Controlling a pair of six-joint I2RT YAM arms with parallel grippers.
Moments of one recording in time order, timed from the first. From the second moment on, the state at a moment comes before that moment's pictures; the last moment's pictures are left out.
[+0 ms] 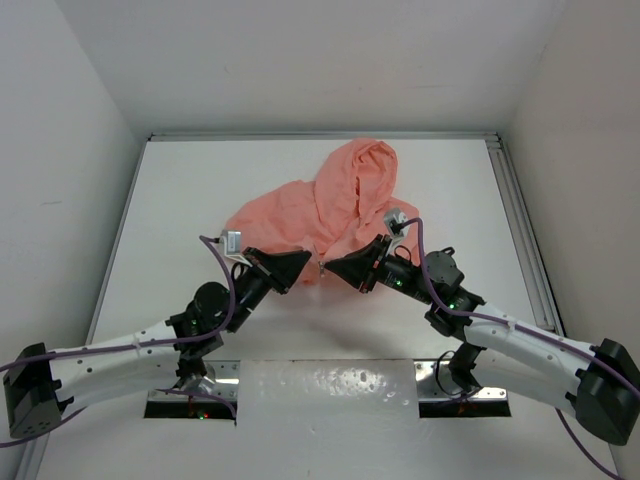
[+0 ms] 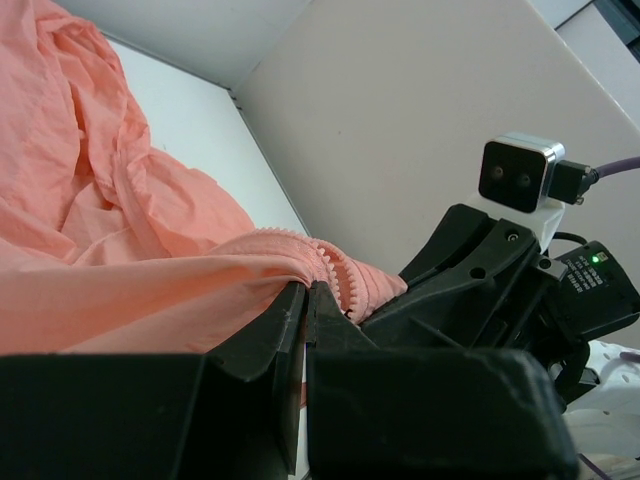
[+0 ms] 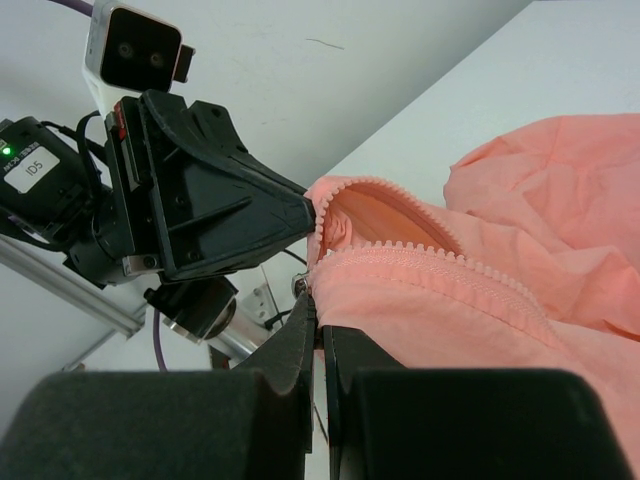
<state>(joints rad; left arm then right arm) -1.05 0.72 0.33 0.57 -0.42 -0.77 0.82 0.91 0.39 0.63 -0.27 0.58</state>
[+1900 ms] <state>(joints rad) -1.05 0.74 0.32 0.59 -0.41 -0.77 0.82 0.90 0.39 0.60 -0.25 0.58</state>
